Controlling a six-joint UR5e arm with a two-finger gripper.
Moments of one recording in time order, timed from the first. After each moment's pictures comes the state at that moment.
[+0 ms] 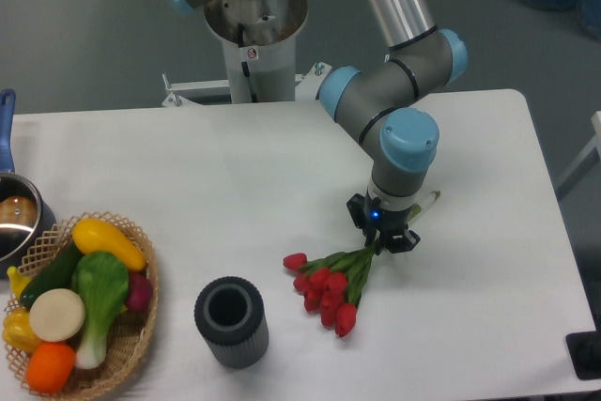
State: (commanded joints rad) arm 2.61 -2.05 -1.77 -0.81 1.47 1.33
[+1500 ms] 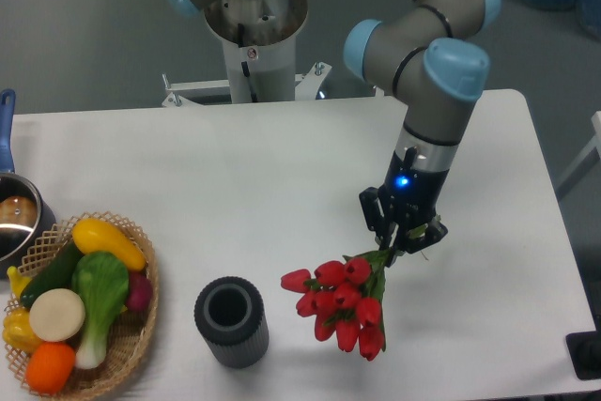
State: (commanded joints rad) arm 2.69 -1.91 -1.60 -0.81 0.87 1.26
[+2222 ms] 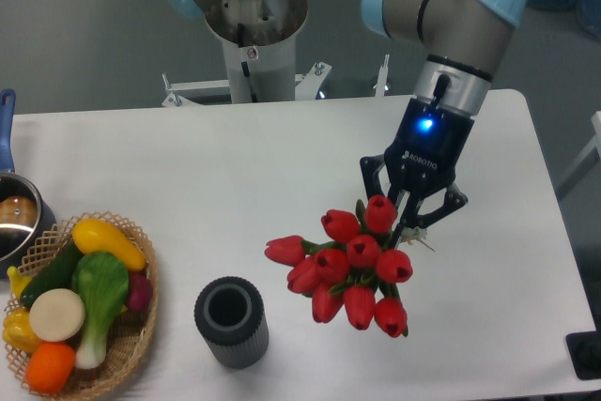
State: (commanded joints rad) arm 2.74 -1.83 -1.58 -0.81 0.72 1.14
